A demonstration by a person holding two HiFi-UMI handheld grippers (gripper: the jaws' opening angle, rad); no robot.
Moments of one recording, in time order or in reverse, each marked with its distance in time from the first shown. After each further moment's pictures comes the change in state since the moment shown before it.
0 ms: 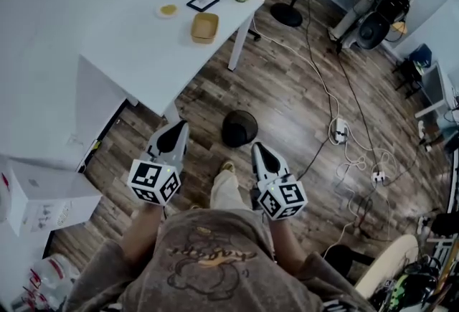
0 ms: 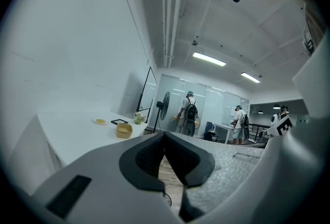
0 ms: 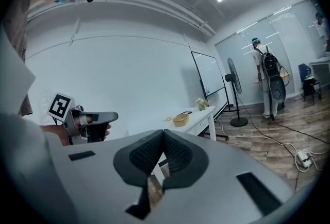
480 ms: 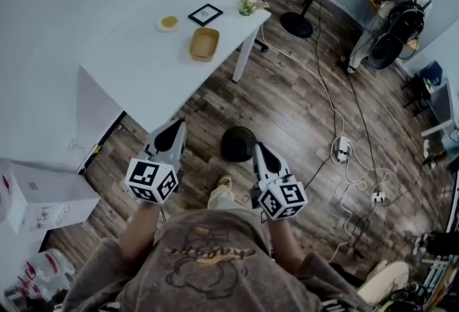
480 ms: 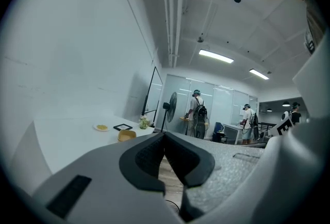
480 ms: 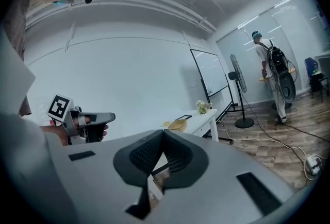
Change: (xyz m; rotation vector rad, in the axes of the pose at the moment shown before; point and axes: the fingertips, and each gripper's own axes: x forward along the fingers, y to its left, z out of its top) left arm 0.103 0.024 0.036 0.007 -0.003 0.082; right arm 0.080 -0.083 0.053 0.022 0.008 0.048
